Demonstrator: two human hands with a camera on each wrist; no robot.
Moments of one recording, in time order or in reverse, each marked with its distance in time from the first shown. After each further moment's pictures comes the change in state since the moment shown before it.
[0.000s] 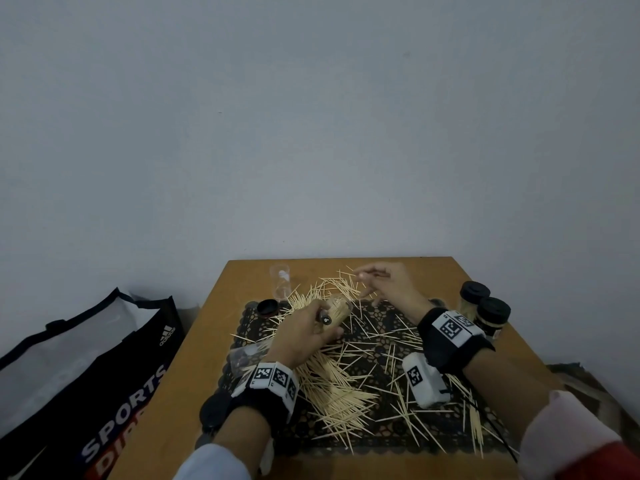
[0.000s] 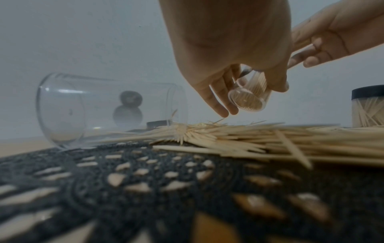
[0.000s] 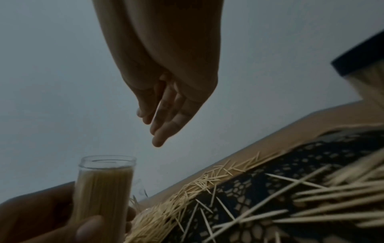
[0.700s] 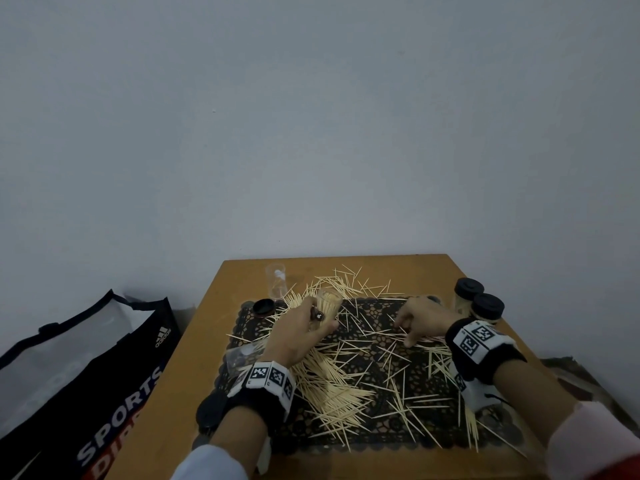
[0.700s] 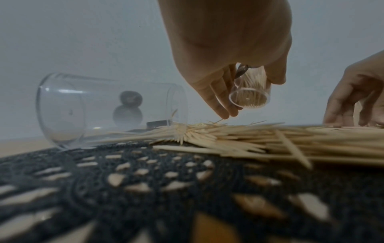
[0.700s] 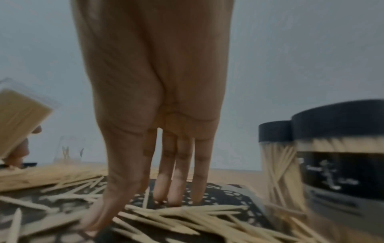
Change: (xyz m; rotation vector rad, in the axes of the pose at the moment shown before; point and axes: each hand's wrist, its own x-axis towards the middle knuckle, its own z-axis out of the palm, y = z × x) left_hand -0.001 0.002 -0.003 0.025 -0.005 0.000; right_hand -0.018 0.049 -0.054 -0.994 -0.428 0.269
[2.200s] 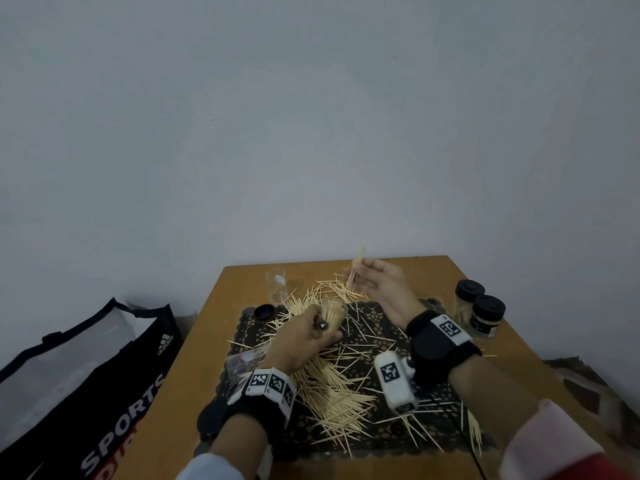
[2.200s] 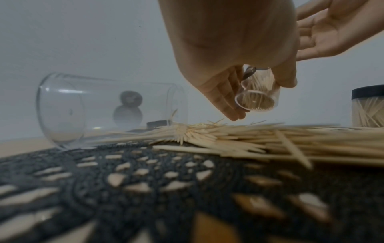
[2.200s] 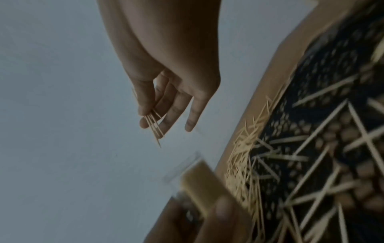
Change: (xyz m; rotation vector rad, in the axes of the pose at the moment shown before) left_hand 0.001 -0.003 0.003 -0.040 -0.074 0.004; right_hand -0.002 -0.088 -0.019 1.586 0.367 -0.291
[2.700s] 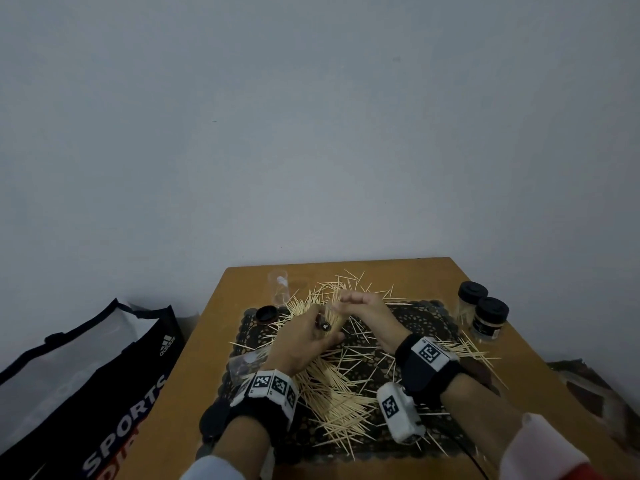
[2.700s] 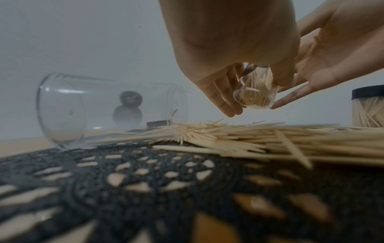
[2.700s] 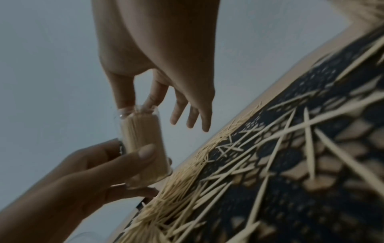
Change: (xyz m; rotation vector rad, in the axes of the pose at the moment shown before) left_hand 0.000 -0.001 0.001 0.013 0.061 0.033; right_hand -0.007 0.046 0.011 -0.286 -0.094 0.076
